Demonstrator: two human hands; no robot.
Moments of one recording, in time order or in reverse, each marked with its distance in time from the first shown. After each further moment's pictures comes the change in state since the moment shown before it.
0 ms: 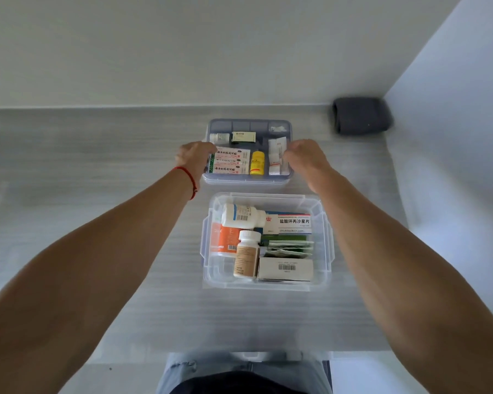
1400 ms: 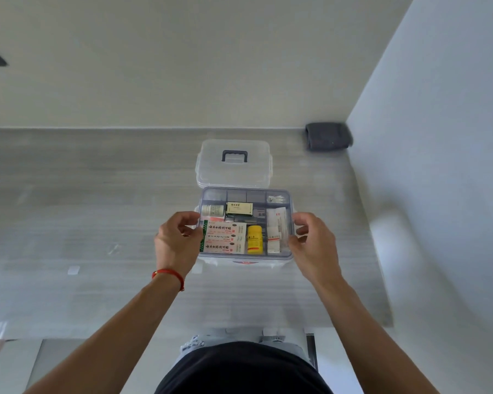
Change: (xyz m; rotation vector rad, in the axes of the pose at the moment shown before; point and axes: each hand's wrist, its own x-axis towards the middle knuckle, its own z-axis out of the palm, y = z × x) left_hand -0.178 -0.109 -0.030 0.239 0.245 0.400; right_hand -0.206 0.124 -0.016 0.005 0.252 -0.319
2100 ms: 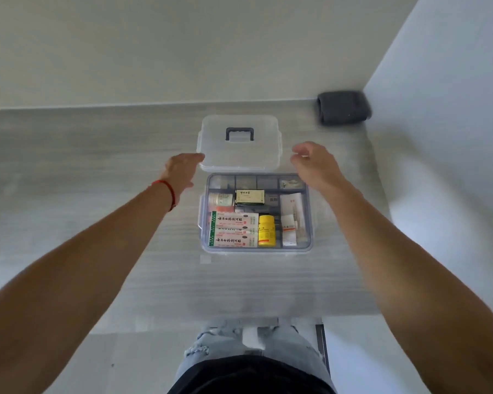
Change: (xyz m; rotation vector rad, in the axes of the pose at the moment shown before) left_hand 0.143 0.031 0.016 -0.065 -0.380 -0.311; right_hand 0.136 -0.048 0.012 -0.077 -0.194 0.163
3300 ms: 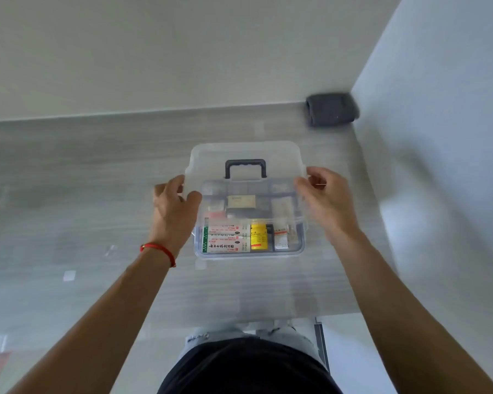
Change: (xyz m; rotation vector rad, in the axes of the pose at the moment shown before) left_hand -0.081 -0.028 0.015 0.139 0.195 0.336; right_hand -0.077 0.018 -0.012 0.310 0.244 0.060
